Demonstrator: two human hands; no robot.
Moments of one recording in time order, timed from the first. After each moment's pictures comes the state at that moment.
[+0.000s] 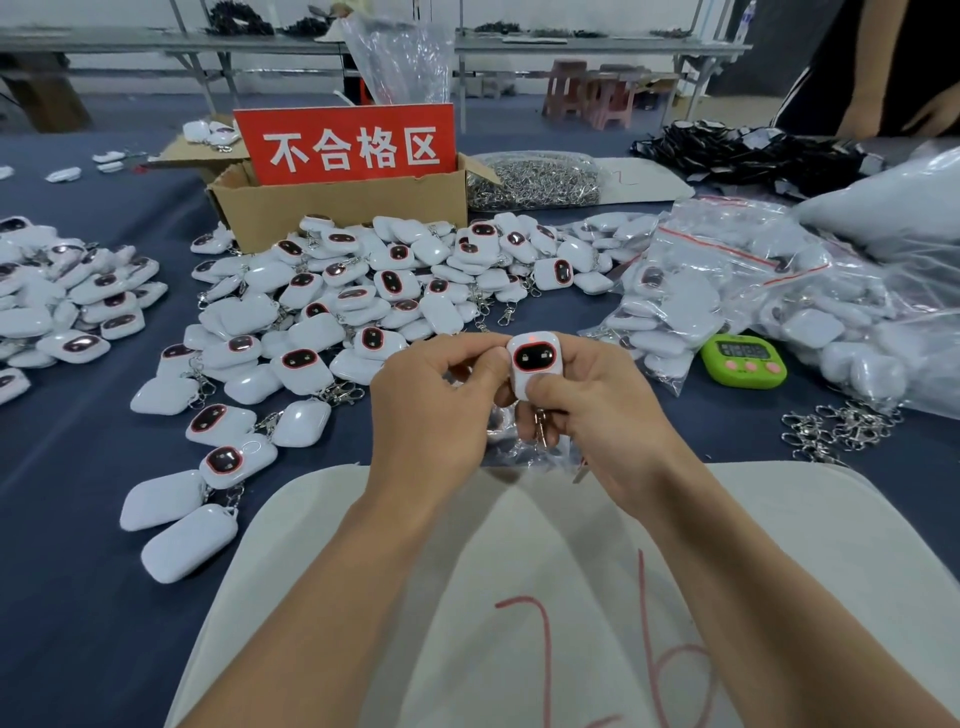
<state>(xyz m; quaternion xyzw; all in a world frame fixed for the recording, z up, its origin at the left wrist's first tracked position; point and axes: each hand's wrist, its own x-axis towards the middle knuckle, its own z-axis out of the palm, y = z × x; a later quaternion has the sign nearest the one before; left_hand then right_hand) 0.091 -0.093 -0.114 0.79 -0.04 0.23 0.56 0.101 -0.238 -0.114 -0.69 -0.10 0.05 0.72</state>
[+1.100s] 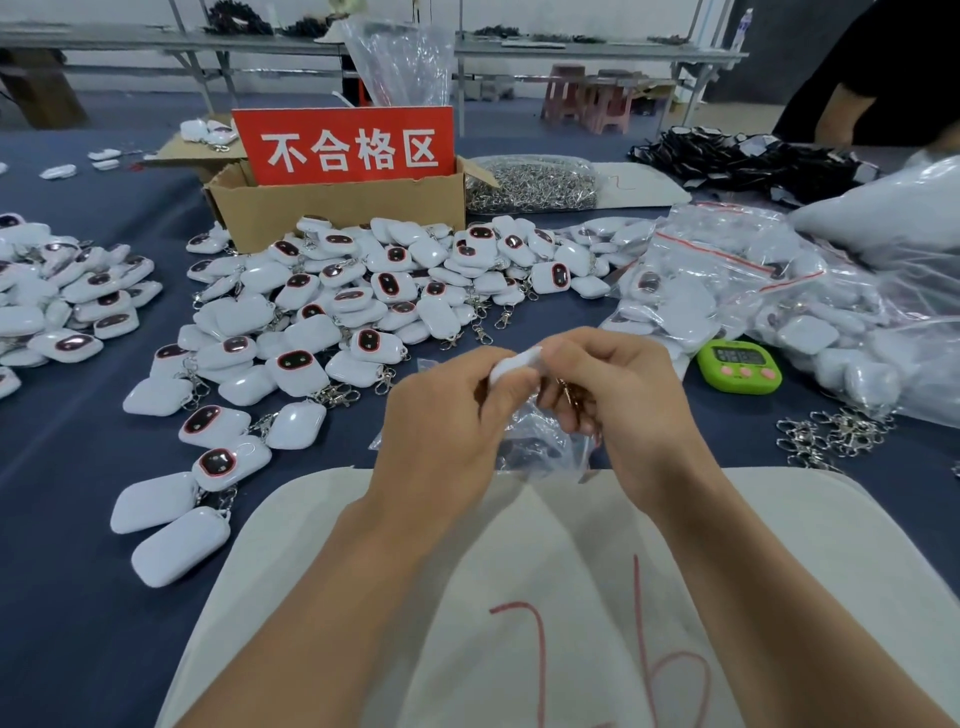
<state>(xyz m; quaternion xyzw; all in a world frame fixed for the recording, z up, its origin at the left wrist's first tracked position) 0.086 -0.092 -0.123 0.87 -0.13 0.22 0.43 0.098 -0.250 -0.098 -0.70 -0.04 -0.02 0.72</state>
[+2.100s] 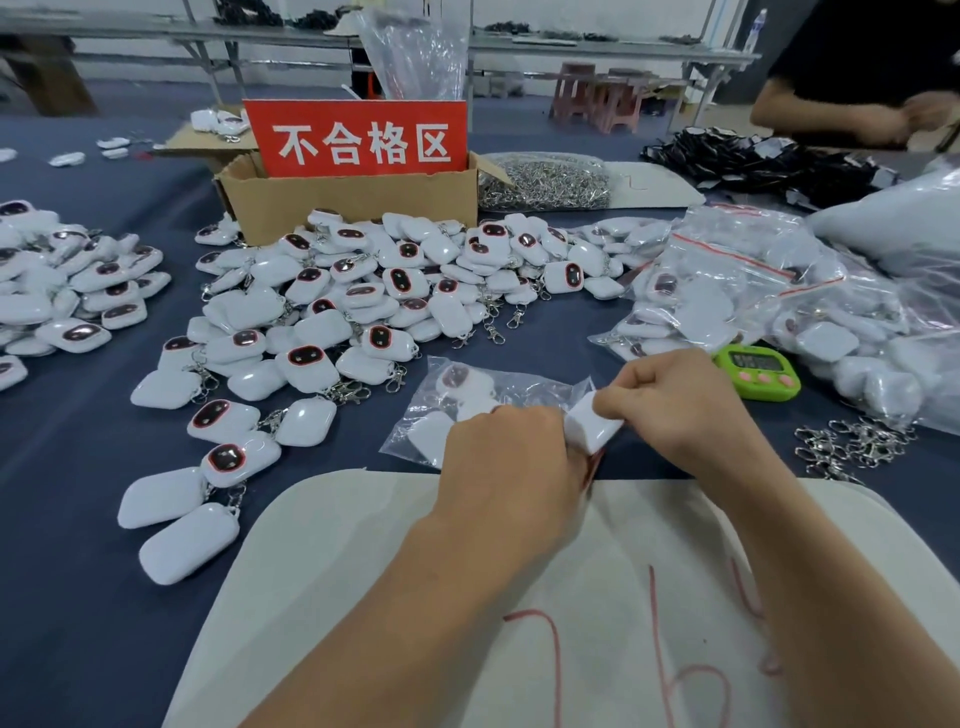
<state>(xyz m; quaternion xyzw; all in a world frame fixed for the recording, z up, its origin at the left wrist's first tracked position) 0.077 -0.131 -0.128 0.98 -0.08 0.10 0.16 0.121 -0.288 -0.111 -0.91 0.06 -0.04 0.41</state>
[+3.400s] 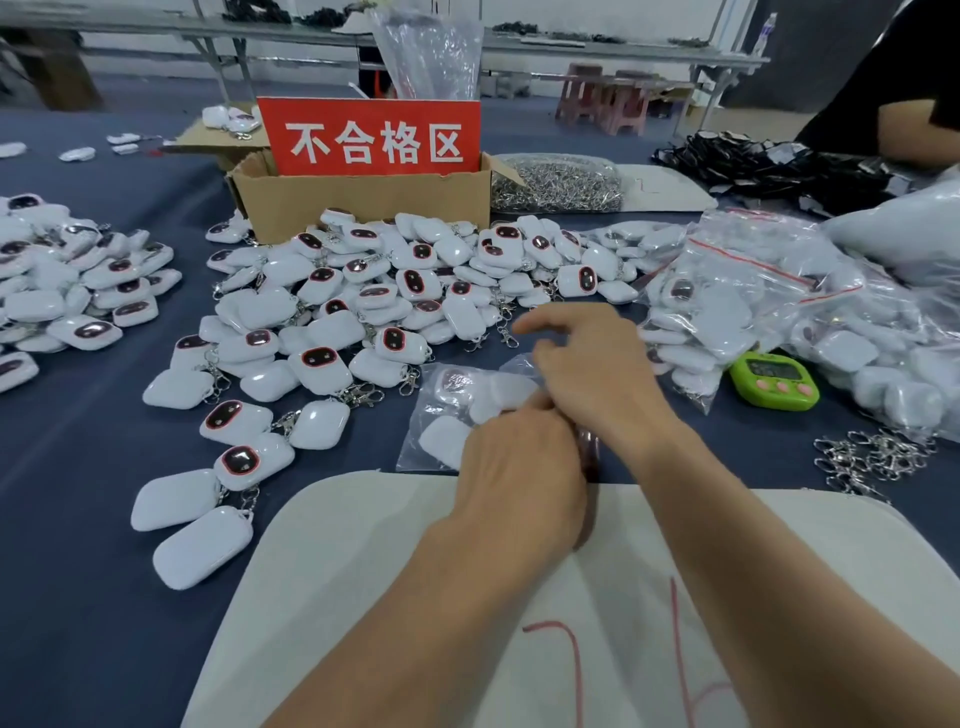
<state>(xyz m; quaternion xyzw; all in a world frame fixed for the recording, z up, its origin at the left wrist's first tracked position) 0.081 -0.123 -0.127 0.97 -0.11 0.08 0.22 0.150 -0.216 -0.103 -0.90 -0.05 -0.10 0.43</state>
